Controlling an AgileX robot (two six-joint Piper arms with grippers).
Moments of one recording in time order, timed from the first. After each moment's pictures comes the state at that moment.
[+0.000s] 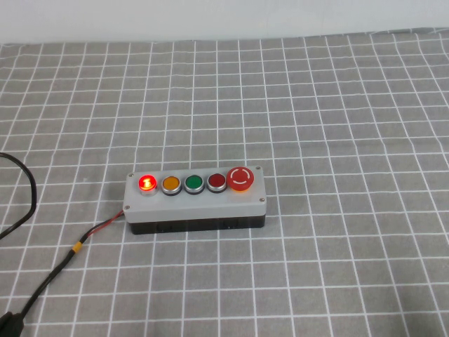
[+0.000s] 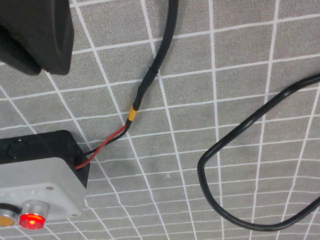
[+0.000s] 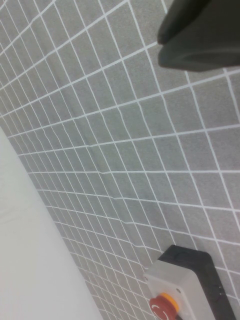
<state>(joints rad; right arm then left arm) -0.02 -0.01 0.03 0.51 0.33 0.02 -0.25 -0.01 0.02 0.16 0.40 -0.09</state>
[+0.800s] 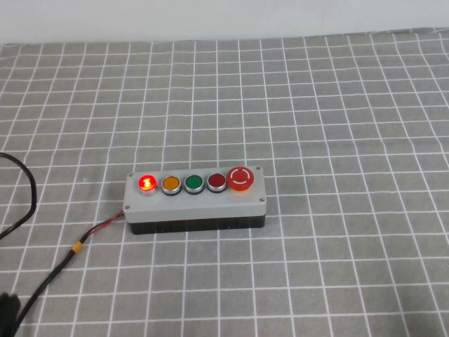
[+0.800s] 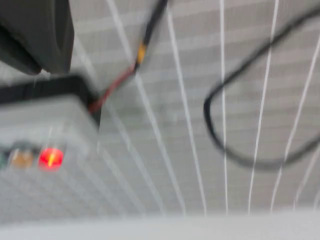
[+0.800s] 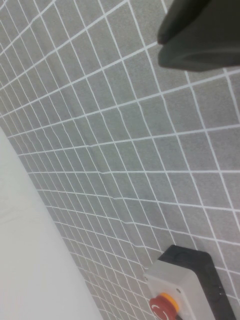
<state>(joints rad) -0.02 -0.01 0.03 0.51 0.33 0.02 -0.25 -0.01 0.03 0.16 0.27 -0.09</state>
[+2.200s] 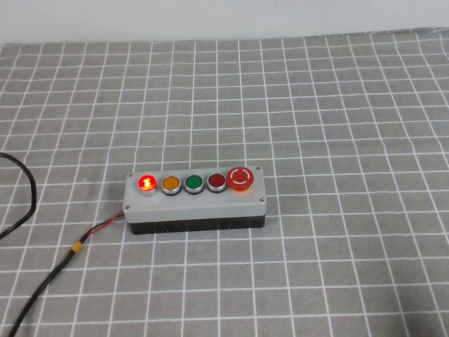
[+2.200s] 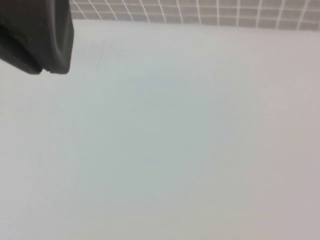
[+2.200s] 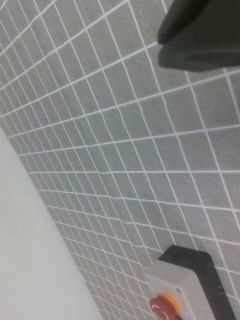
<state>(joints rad) -0.02 -0.01 0.03 0.51 0.33 0.02 -0.25 0.35 -0.65 0.15 0.19 -0.24</state>
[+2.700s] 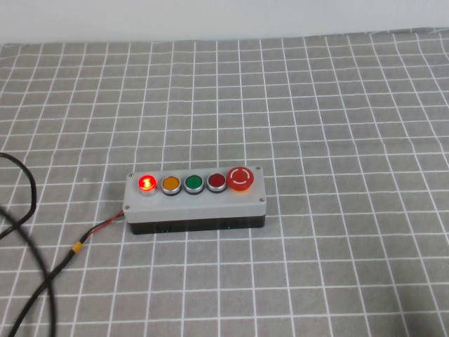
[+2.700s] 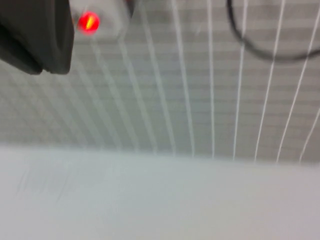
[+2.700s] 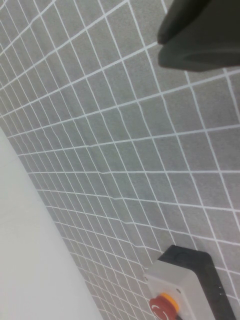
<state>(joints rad) -0.02 -0.01 0.03 0.51 0.33 0.02 -0.25 0.54 -0.65 0.10 0.39 -0.20</state>
